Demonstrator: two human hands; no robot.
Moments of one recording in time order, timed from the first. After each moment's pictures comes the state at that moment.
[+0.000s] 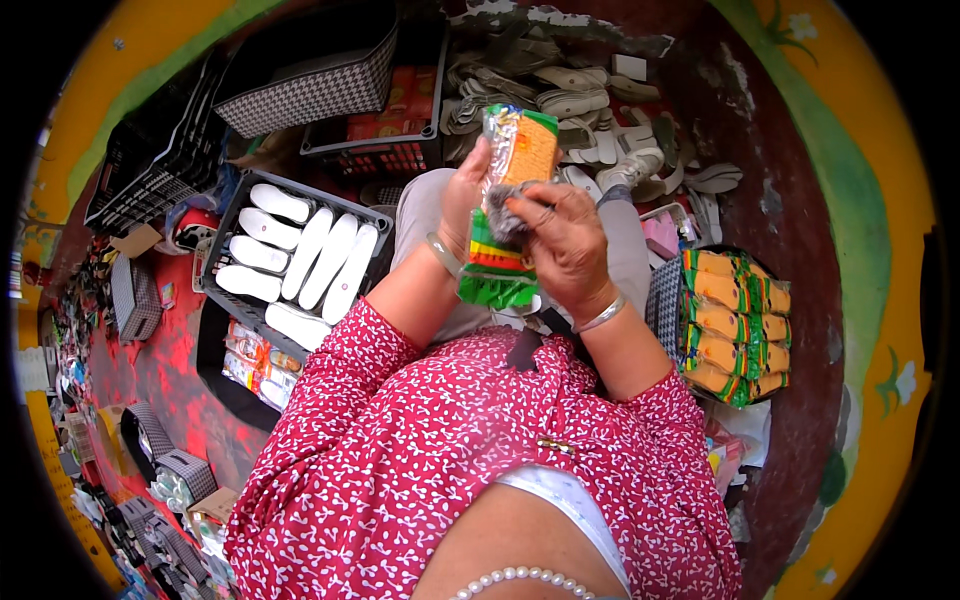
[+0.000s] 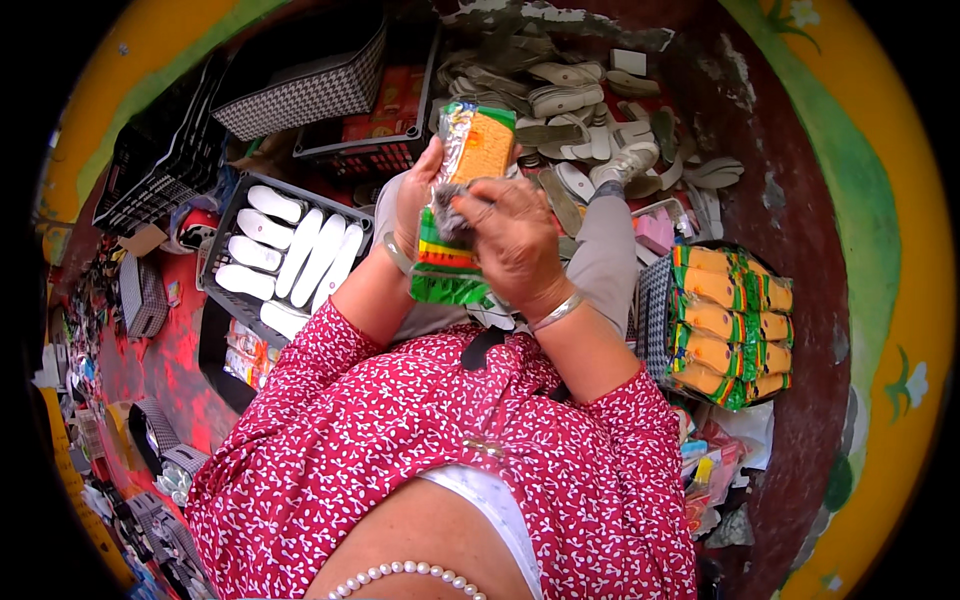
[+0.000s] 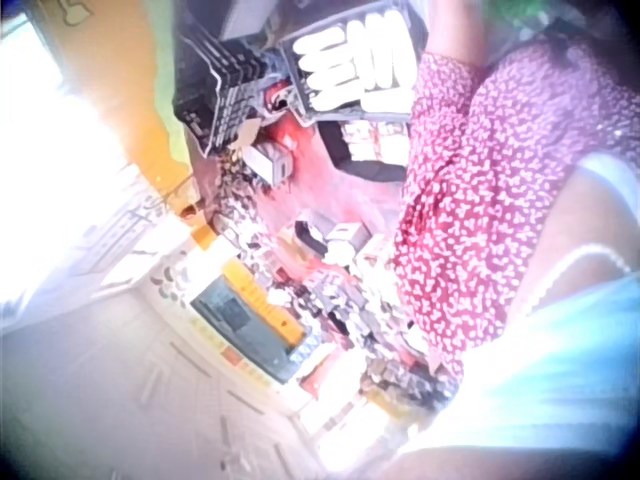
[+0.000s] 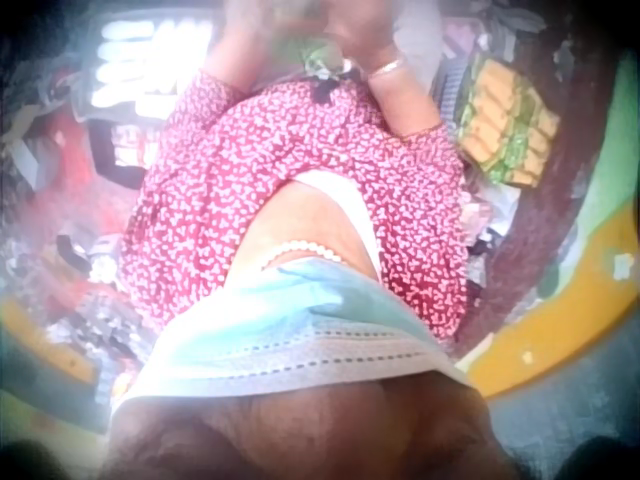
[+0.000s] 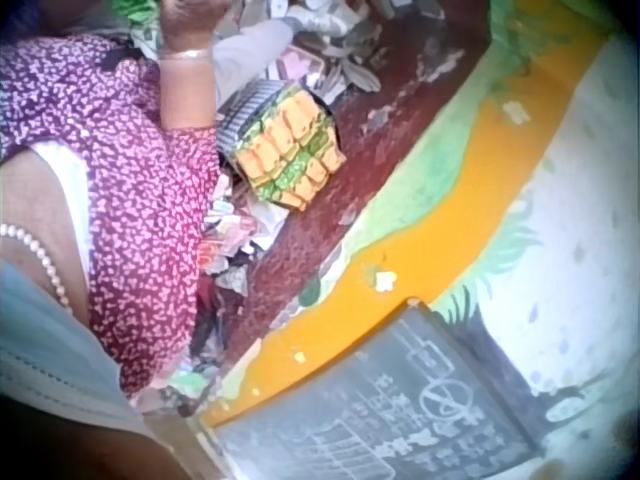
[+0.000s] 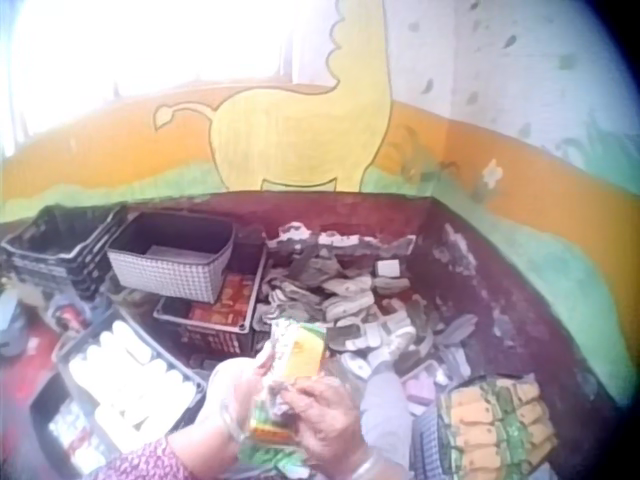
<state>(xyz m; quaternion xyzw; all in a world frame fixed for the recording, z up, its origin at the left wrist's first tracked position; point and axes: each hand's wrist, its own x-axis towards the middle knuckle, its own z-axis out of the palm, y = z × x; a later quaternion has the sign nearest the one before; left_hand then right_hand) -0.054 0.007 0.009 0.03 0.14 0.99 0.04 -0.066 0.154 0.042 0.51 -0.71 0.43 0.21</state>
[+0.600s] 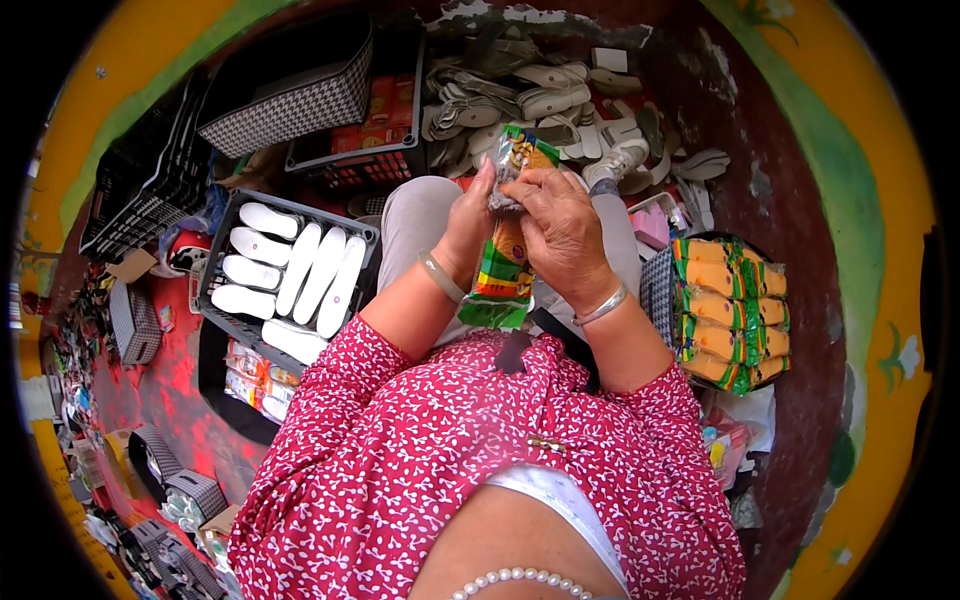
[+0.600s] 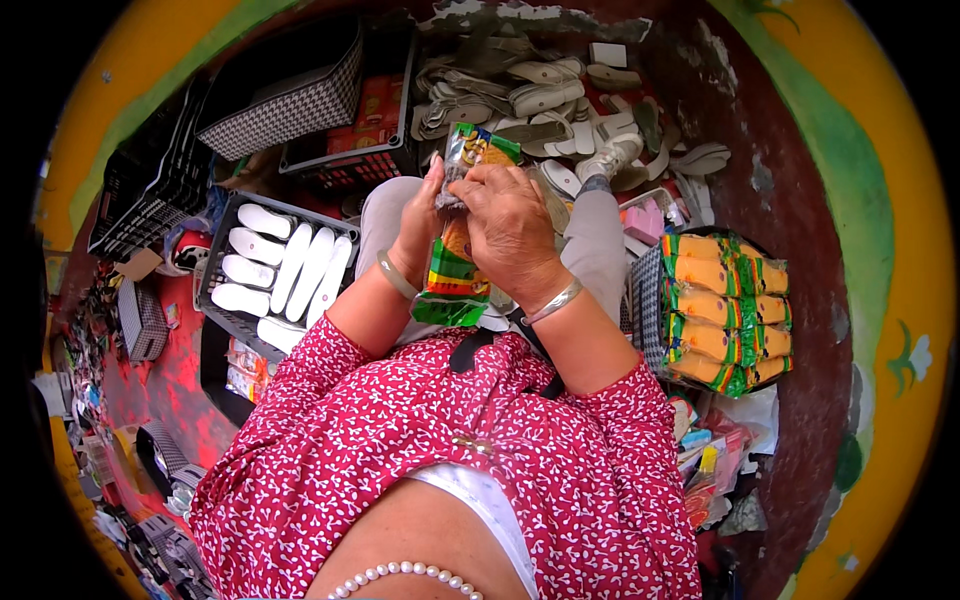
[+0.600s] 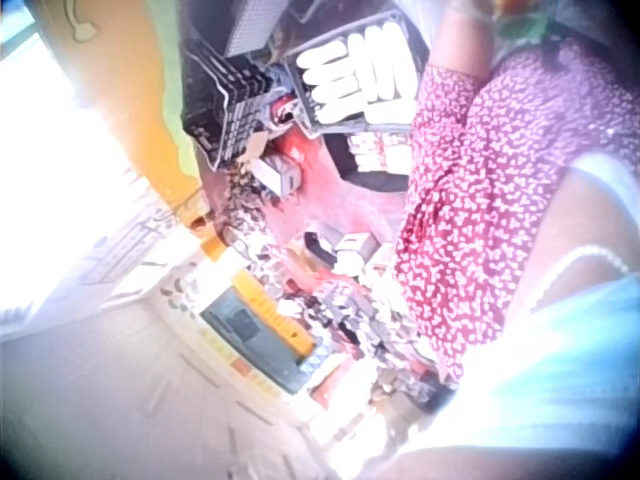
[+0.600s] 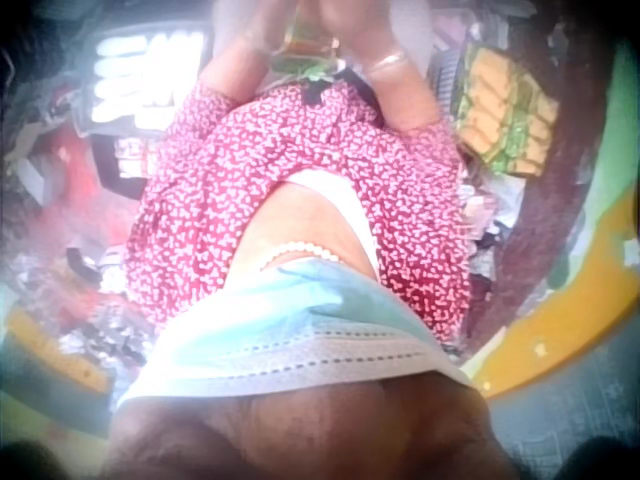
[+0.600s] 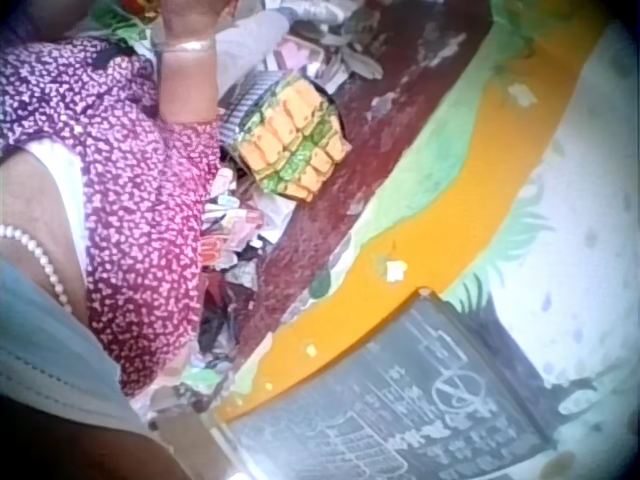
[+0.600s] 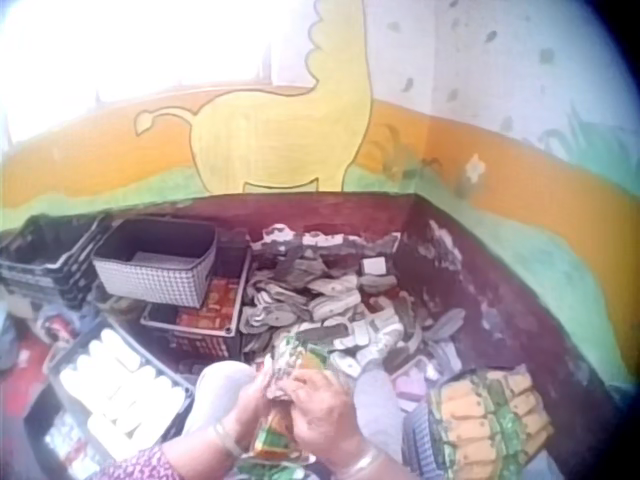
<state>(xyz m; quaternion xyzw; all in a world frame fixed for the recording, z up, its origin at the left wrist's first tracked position) -0.047 0.027 -0.001 0.05 0.22 0.97 0.03 -0.076 0.158 0.054 0.46 -0.78 0.40 0.15</state>
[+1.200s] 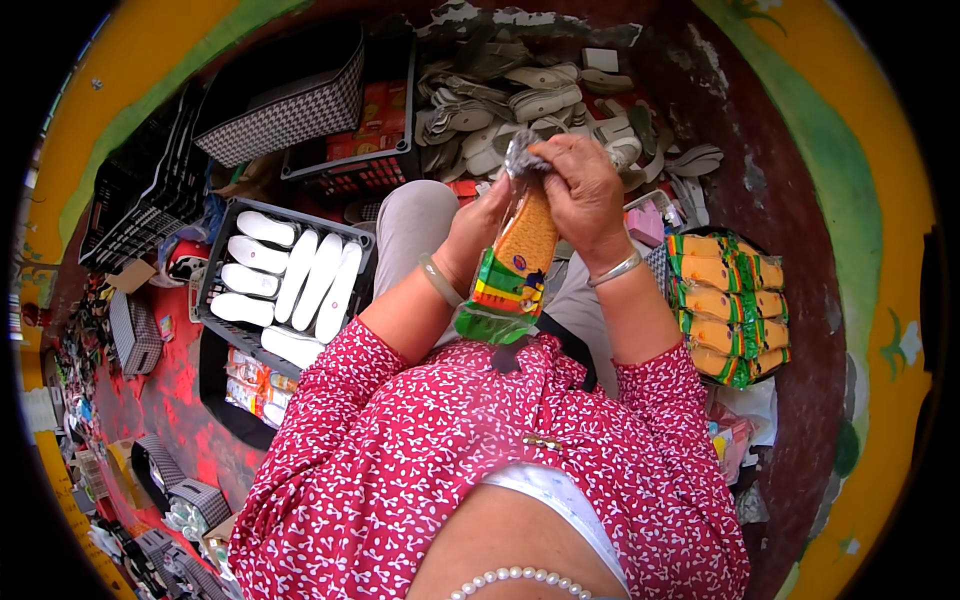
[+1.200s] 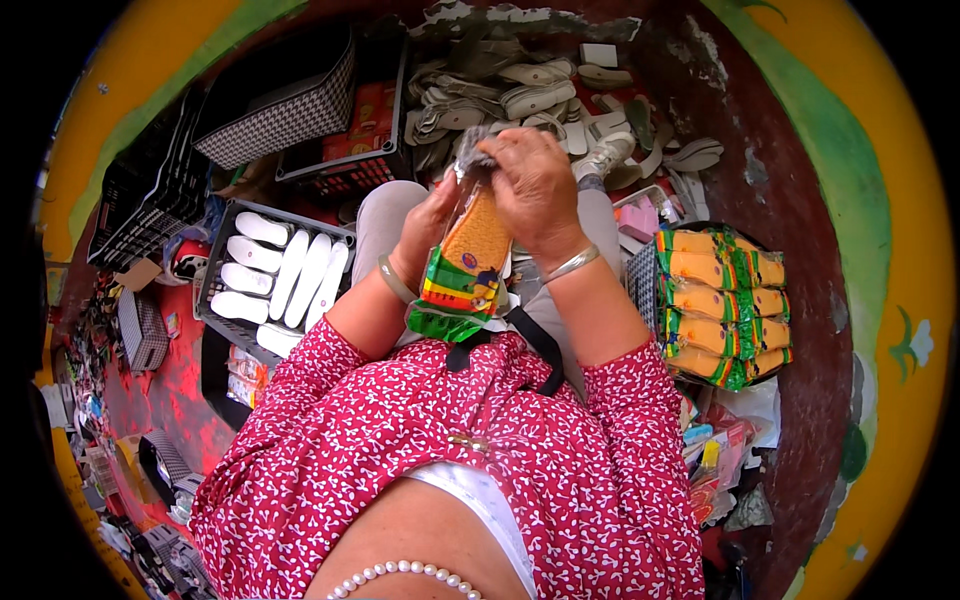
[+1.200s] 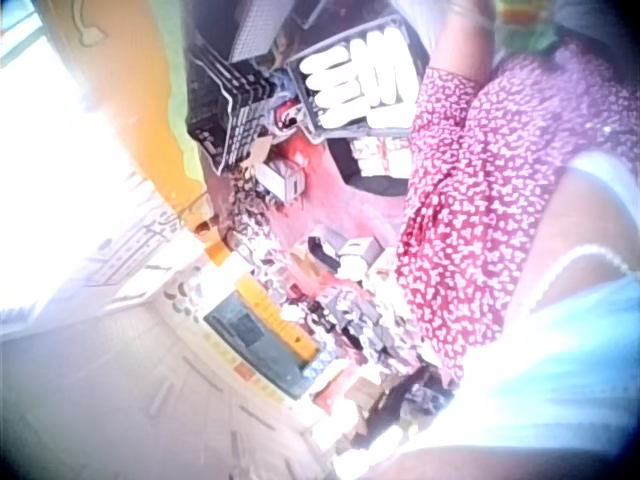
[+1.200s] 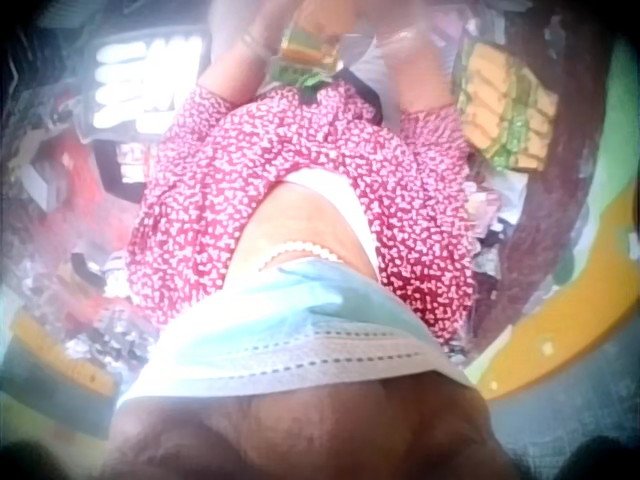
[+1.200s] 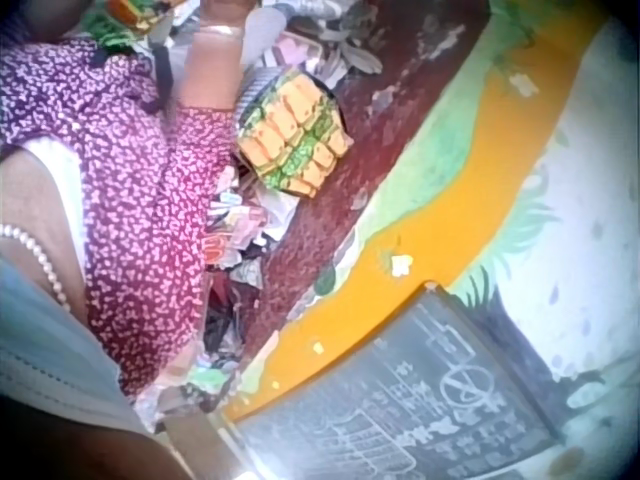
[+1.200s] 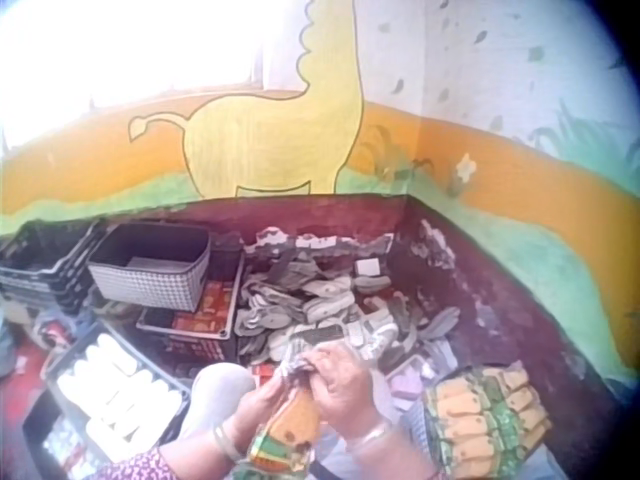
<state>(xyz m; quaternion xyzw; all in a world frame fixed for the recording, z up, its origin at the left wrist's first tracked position) -0.043 0.041 0.009 0.03 0.23 0.97 0.11 -0.120 0.165 0.056 0.44 -0.75 0.43 0.23</state>
